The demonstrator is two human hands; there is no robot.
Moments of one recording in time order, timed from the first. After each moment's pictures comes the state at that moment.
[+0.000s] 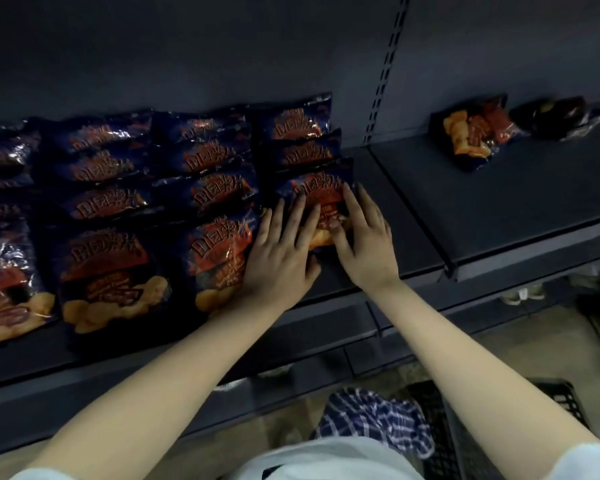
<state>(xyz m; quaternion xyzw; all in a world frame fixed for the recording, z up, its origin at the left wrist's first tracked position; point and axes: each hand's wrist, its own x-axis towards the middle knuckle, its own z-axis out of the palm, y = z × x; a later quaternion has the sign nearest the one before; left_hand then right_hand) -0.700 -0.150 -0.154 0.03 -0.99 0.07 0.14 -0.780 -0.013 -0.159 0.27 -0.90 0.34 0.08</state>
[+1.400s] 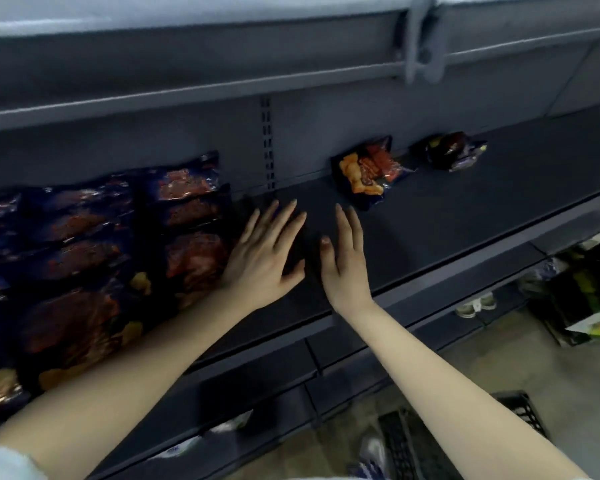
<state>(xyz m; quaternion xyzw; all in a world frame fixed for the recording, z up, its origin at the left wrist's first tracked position) -0.815 -0.053 -0.108 -0.11 -0.98 0.01 0.18 -0.845 0.099 -0.126 0.16 -0.82 0.55 0.07</state>
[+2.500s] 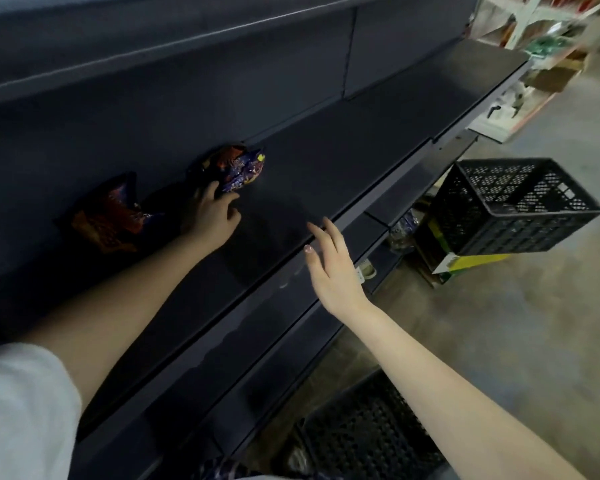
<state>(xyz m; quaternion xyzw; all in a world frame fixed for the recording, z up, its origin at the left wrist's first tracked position) -1.109 0.223 -0.126 -0.06 -0.99 -0.13 0.08 -0.978 0.434 -0.135 0.05 -0.88 0.46 0.07</state>
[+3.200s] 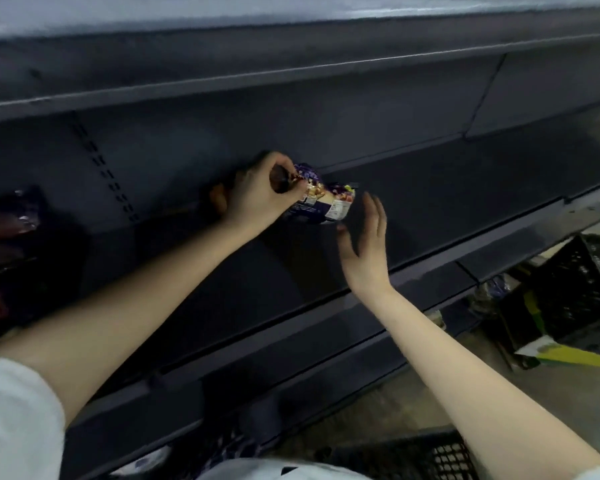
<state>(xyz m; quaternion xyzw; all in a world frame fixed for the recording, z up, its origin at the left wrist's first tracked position) -1.018 0.157 -0.043 -0.05 -0.88 -0.37 0.29 -1.010 0.334 -0.103 0.15 -0.82 0.55 0.13</state>
